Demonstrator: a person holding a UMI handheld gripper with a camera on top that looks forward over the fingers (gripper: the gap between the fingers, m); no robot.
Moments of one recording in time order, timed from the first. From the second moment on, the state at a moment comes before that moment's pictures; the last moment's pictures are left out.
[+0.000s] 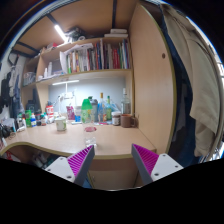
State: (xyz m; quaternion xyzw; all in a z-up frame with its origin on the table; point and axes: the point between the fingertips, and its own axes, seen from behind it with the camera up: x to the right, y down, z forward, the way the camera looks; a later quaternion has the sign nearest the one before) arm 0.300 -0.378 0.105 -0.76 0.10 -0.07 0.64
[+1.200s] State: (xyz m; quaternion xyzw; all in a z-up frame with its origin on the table) arm 0.245 -0.101 0.095 -0.72 0.03 -0.09 0.68
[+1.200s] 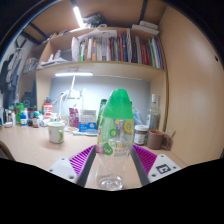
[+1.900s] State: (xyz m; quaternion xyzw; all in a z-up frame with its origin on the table) arm 0.196 0.080 0.249 -0.59 -0.31 -0.47 0.58
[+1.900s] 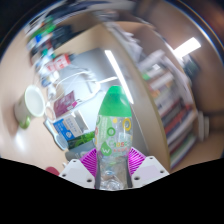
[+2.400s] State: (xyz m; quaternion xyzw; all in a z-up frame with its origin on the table) arm 0.091 0.167 0.233 -0.18 -0.64 -0.71 0.22
